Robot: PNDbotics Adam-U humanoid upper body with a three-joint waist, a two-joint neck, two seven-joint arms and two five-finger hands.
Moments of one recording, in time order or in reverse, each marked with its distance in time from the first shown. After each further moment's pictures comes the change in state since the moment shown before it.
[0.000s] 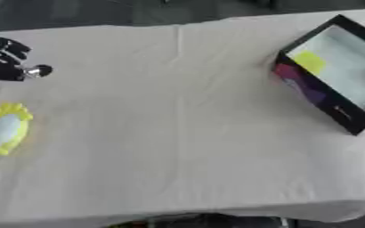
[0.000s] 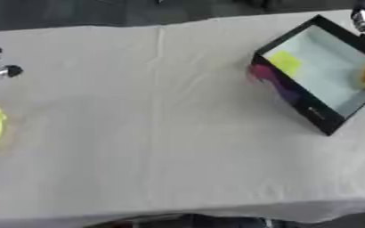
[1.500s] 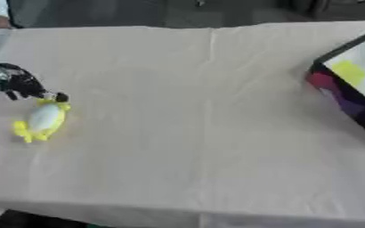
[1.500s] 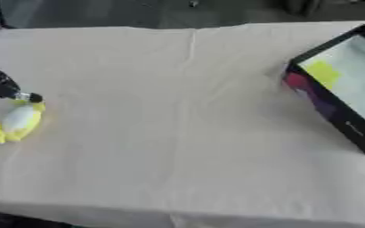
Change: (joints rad) left arm -0.062 -0.049 -0.095 0.366 -0.269 0.024 -0.083; right arm 0.017 0.000 0.016 0.035 0.011 0.022 0.009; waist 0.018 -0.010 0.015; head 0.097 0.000
